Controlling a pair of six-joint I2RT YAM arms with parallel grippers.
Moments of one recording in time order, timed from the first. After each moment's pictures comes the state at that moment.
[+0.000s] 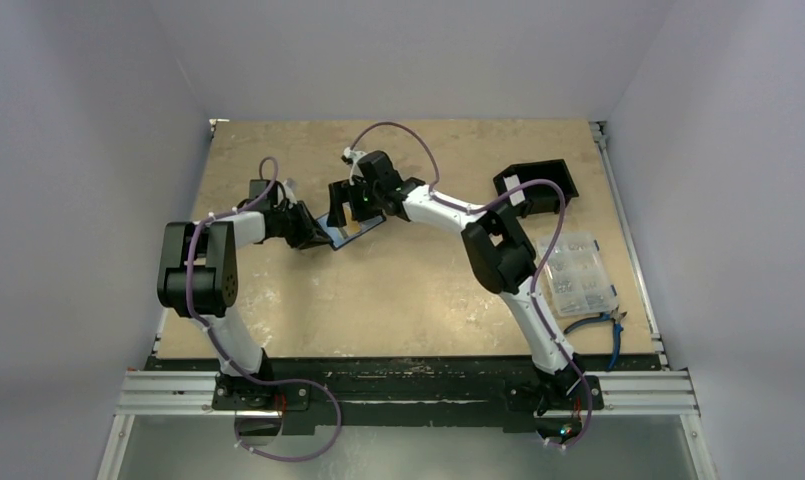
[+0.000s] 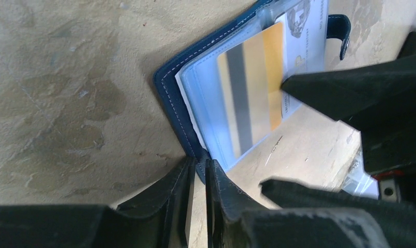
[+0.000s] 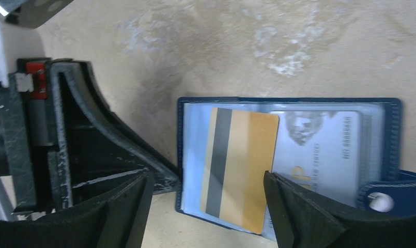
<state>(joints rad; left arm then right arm) 0.01 1.80 0.93 -0.13 0.52 -0.53 0.73 2.38 1.93 -0.22 -0.28 0.39</state>
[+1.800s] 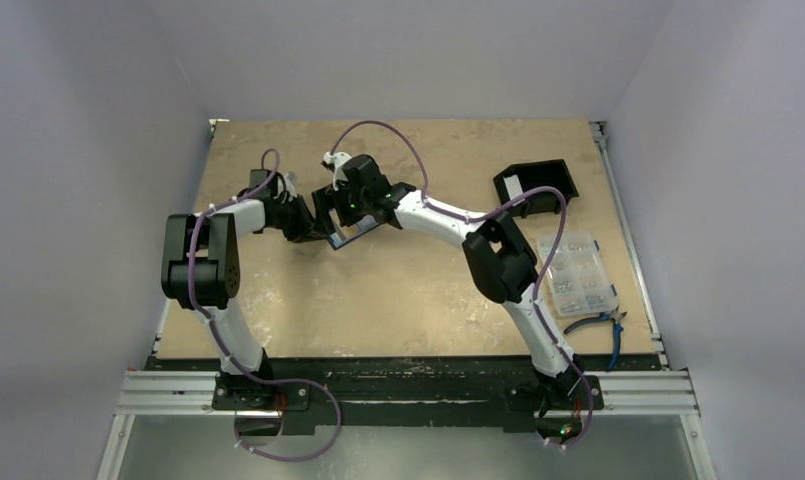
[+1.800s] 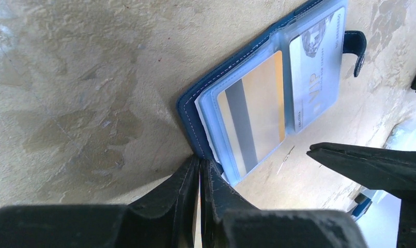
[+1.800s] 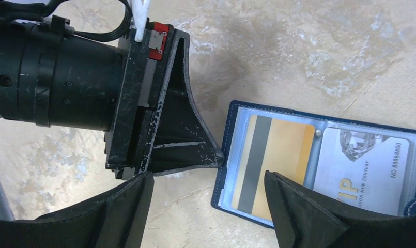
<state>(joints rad) 0.02 1.86 1.06 -0.26 0.47 -0.44 0.81 2.32 1.91 -0.21 -0.23 0.29</state>
